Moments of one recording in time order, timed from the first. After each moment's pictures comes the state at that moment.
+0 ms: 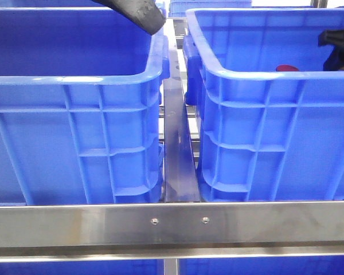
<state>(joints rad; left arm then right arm) -0.53 1.64 -1.55 -0.64 1.20 0.66 -0.15 1.87 -1.25 1.24 0.18 -1.11</state>
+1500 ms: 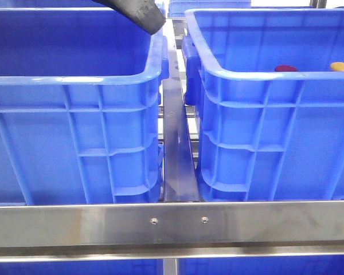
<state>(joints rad) -0.53 1.64 -1.55 -0.64 1.20 0.66 -0.15 1.45 -0.95 1.24 0.29 -1.11</state>
